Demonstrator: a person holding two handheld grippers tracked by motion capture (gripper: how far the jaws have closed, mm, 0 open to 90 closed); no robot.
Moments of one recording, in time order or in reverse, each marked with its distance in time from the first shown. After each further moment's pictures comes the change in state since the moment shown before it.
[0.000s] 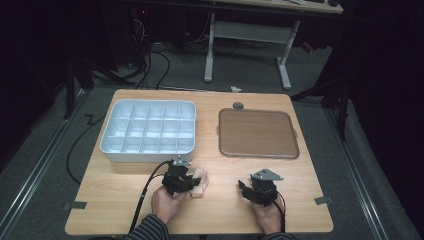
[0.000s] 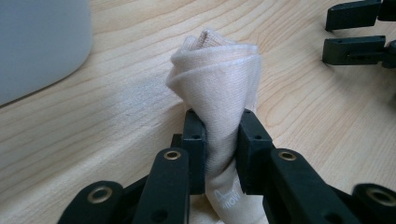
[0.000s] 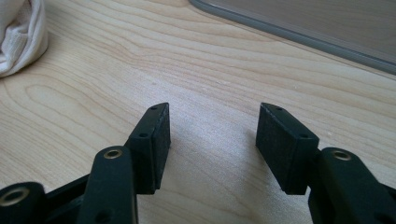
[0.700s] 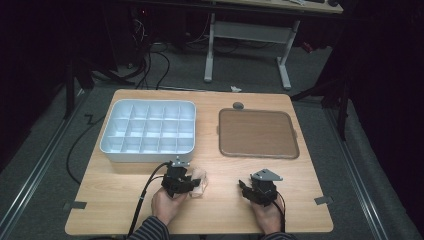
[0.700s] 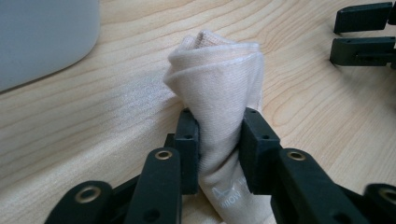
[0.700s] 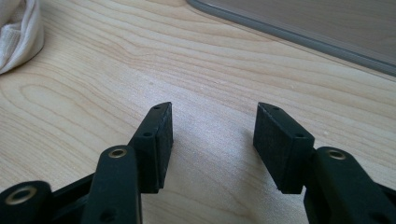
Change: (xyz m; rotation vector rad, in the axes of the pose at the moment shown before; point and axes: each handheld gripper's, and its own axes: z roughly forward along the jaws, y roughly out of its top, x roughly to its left) left arm 0.001 -0.005 0.003 -0.015 0.013 -0.027; right arm 0.001 0.000 0.000 -0.001 -0.014 -0.002
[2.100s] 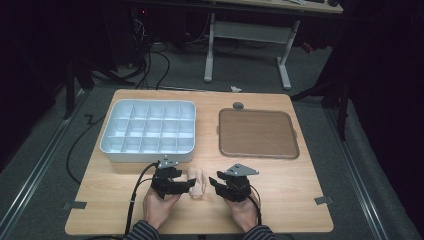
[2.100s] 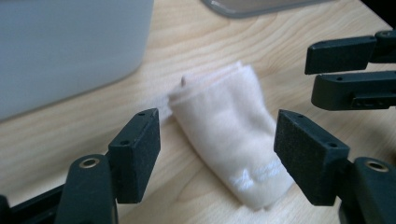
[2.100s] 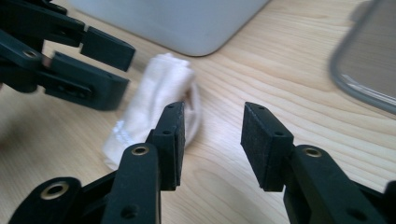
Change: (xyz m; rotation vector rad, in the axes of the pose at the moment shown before) left arm 0.006 -0.003 -0.032 -0.103 0.033 -0.026; right arm 0.066 0.045 0.005 -0.086 0.262 -0.027
